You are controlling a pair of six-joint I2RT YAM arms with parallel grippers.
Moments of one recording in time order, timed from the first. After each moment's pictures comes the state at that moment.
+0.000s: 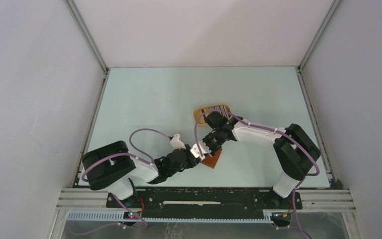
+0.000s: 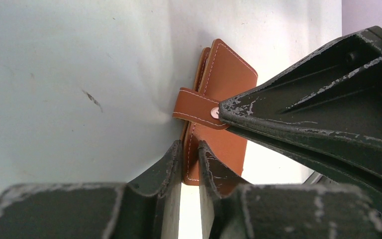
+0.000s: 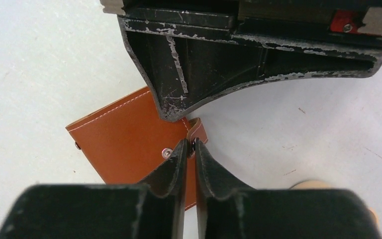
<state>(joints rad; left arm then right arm) -1.06 1.55 0.27 0.76 -0.31 -1.10 0.79 1.69 1.05 -0.56 -0.58 -1.46</state>
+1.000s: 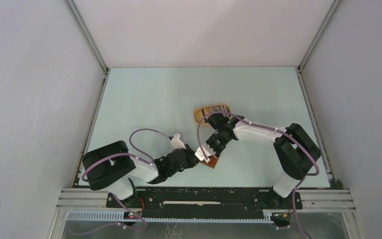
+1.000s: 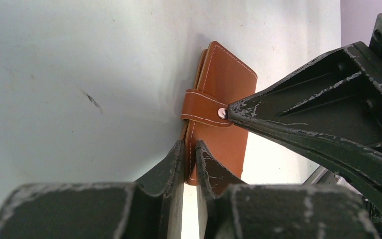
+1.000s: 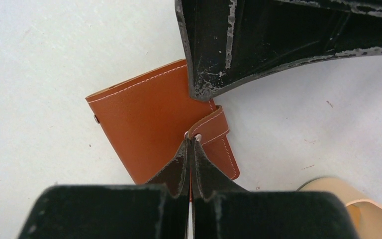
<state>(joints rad) -1.06 1.55 0.27 0.76 -0.31 -1.10 0.75 1.68 1.04 -0.66 -0.54 -1.59</state>
